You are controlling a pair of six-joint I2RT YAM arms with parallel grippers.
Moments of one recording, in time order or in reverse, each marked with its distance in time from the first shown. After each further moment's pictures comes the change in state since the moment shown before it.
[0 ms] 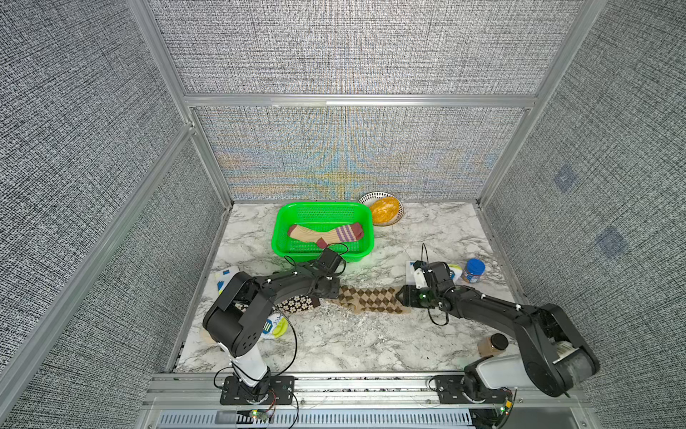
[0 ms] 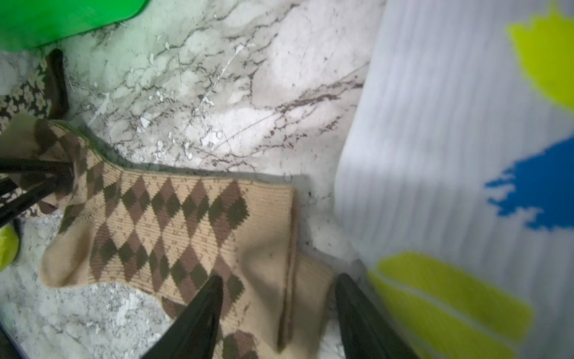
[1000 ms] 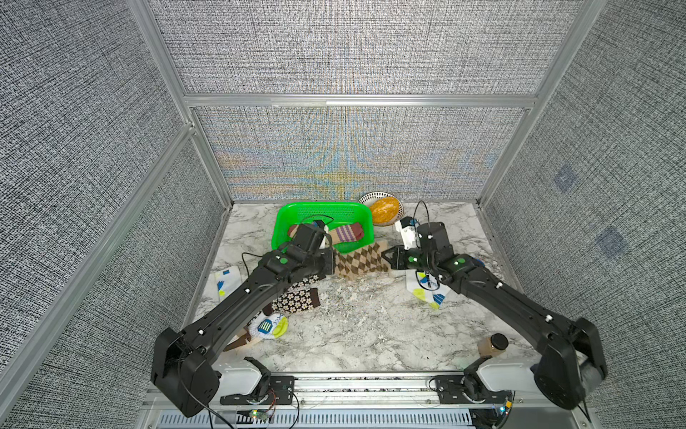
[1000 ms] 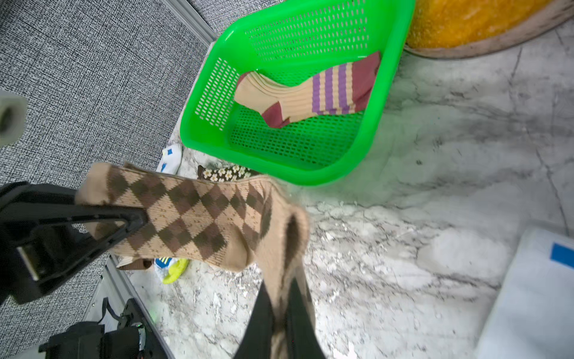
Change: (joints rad) left arm 0.076 -0.396 0.252 -0.227 0.057 0.028; right arm 0.118 -0.016 0.546 -0.201 -0.062 0.017
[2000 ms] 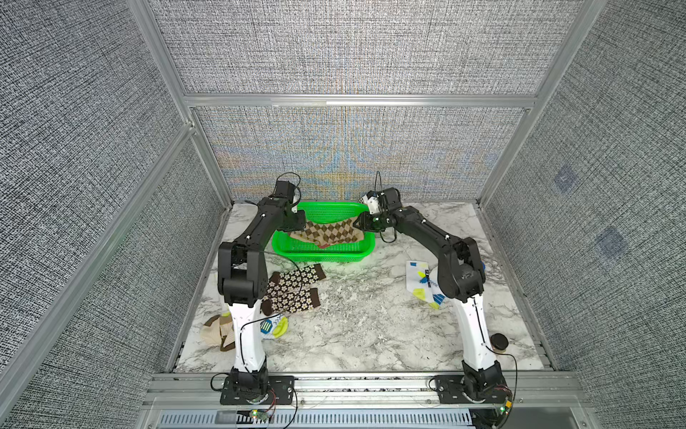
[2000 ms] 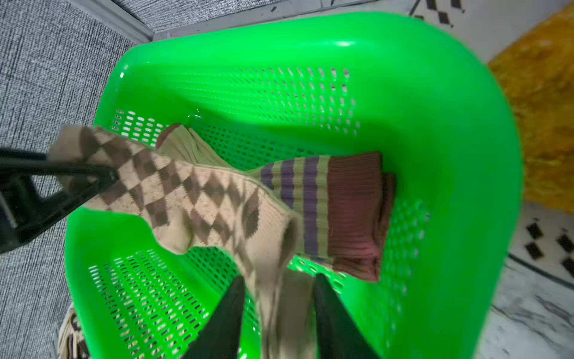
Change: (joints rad) left arm 0.405 0.795 0.647 -0.108 0.074 0.226; right arm -0.090 0.845 0.809 -0.137 -0.067 -0.079
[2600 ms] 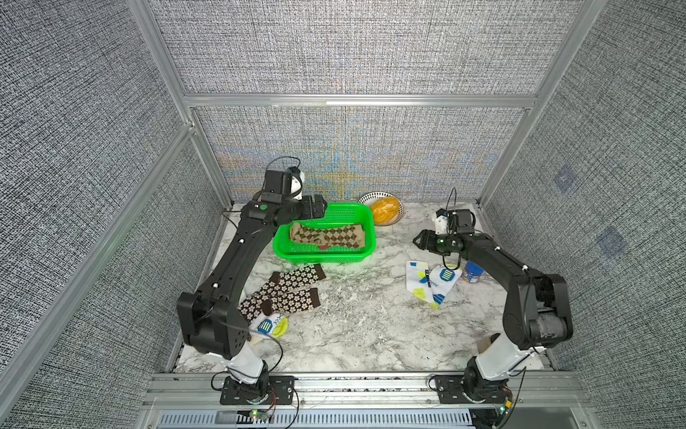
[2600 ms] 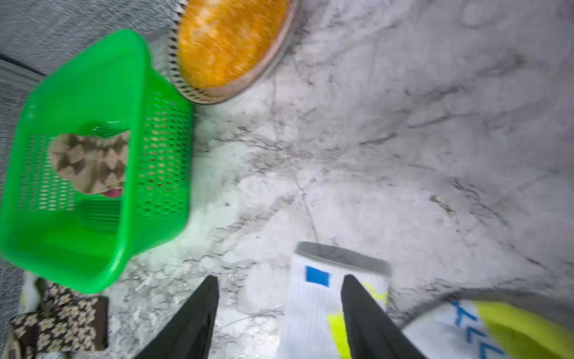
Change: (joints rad) left arm -0.151 -0.551 -0.242 0.101 0.151 -0.070; right arm -0.349 -0.548 -0.752 0.073 0.062 -0.089
